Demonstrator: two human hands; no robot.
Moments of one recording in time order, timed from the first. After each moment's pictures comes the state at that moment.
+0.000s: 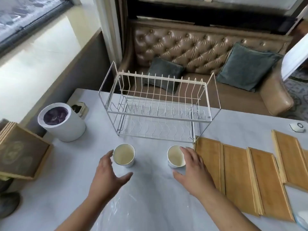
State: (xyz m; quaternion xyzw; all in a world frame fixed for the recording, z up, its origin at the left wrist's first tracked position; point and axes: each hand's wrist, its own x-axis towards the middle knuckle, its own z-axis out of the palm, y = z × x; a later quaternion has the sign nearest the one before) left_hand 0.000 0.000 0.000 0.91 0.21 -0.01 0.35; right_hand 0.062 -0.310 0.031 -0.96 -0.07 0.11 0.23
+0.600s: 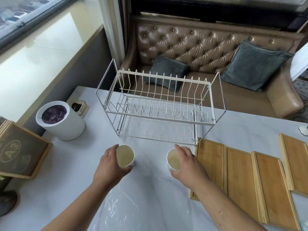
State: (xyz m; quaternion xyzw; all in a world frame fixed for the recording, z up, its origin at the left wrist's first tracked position) left_hand 0.047 -0.003 -0.008 0.93 0.20 -0.05 0.32; right_hand 0.102 -0.302 0.011 -0.96 -0.09 0.18 0.20
